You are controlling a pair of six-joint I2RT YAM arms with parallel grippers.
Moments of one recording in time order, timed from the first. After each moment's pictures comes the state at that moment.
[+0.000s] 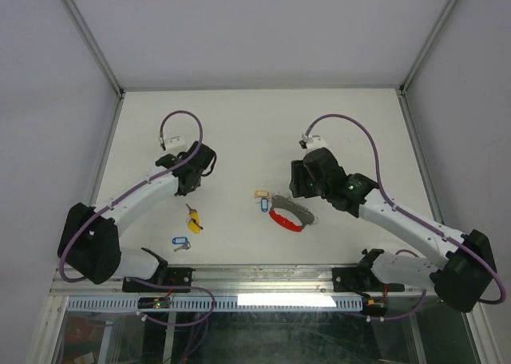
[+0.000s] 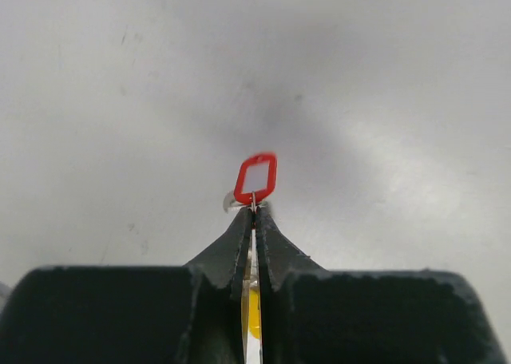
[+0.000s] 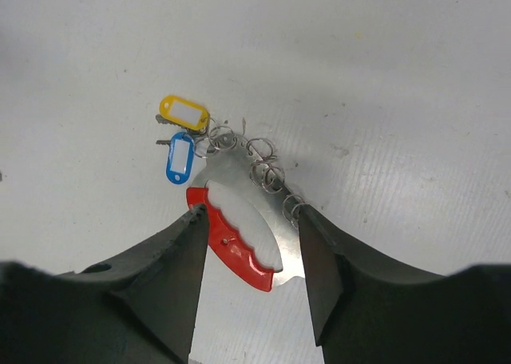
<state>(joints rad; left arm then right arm) -0.51 1.39 0.89 -0.83 -0.65 -0.87 0.77 1.15 0.85 -0.50 0.21 0.44</state>
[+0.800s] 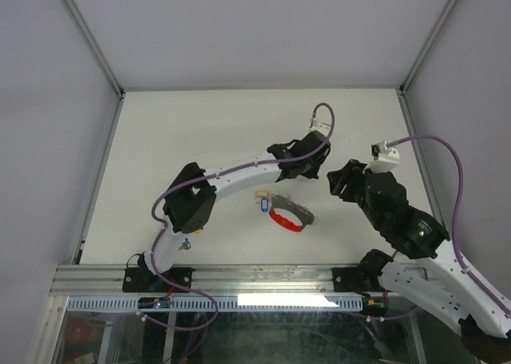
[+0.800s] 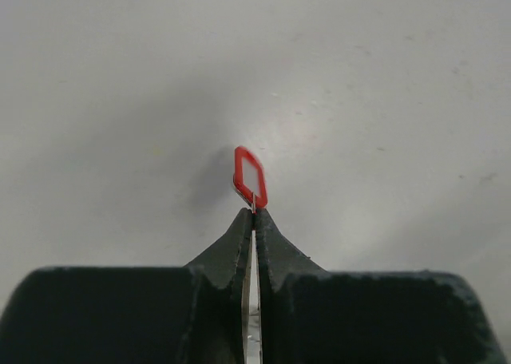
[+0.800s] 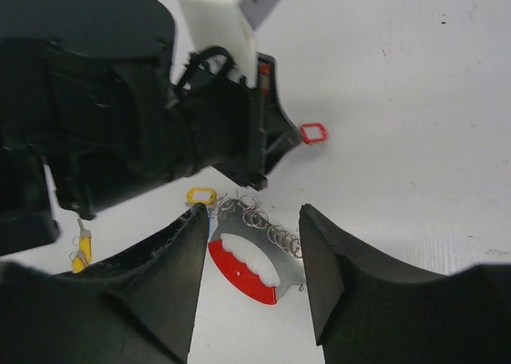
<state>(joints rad) -1.01 2.11 1.78 -0.43 -0.27 -0.44 0.77 0.60 0.82 -0.64 0.49 0.60</state>
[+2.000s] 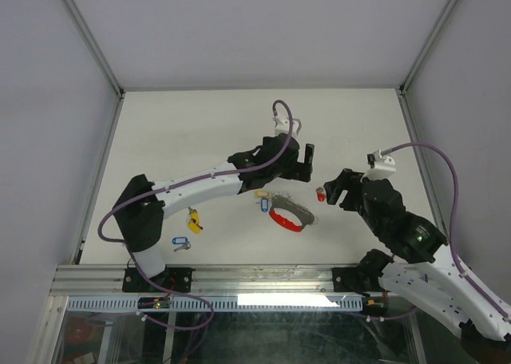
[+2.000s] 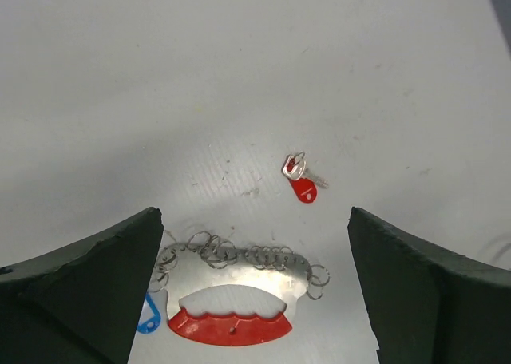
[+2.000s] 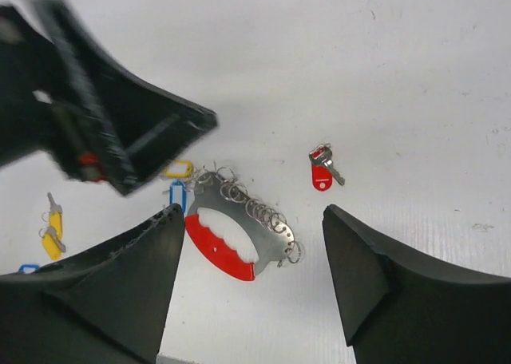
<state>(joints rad) -1.01 1.80 1.41 -0.26 -0.27 -0.58 0.77 0.51 0.76 -0.71 0.48 0.60</state>
